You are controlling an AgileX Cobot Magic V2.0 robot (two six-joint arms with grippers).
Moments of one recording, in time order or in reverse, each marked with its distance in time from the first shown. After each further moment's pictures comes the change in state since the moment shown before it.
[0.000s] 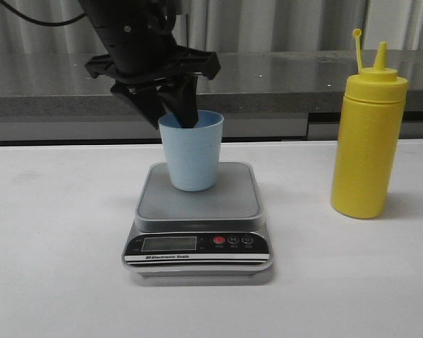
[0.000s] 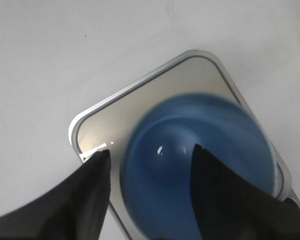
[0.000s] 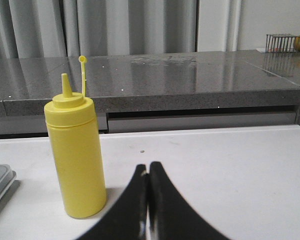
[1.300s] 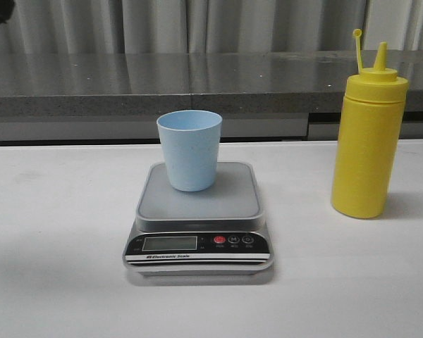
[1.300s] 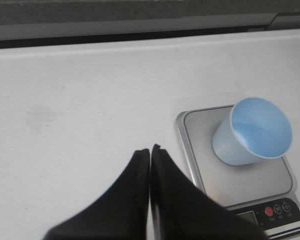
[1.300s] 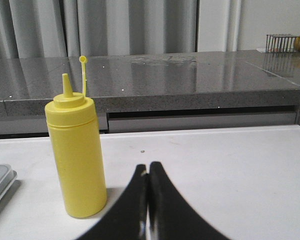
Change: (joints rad) left arm 0.267 -0.695 0.538 -0.009 -0.183 -0.112; right arm 0.000 0.000 0.000 0.000 0.000 0.000
